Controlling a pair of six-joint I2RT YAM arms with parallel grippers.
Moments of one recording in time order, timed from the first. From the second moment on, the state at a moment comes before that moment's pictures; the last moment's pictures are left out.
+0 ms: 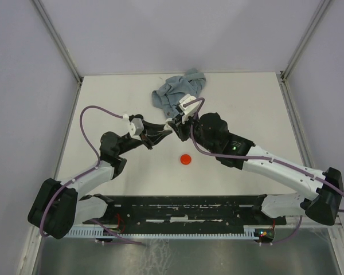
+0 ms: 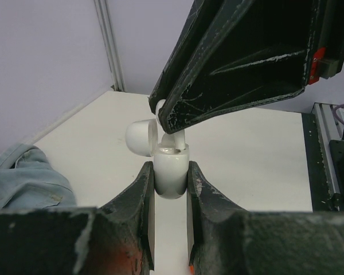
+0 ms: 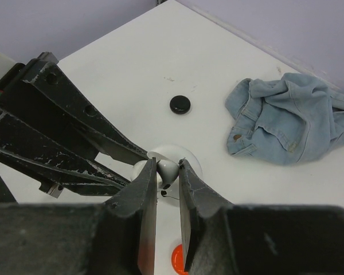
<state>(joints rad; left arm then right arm) -0.44 1.17 0.44 1.08 0.74 -0.14 1.00 1.26 1.12 -0.01 0.21 0.02</state>
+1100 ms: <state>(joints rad) -0.45 1.16 0.43 1.09 0.75 -0.22 0.70 1.22 1.23 -0.26 -0.31 -0.03</state>
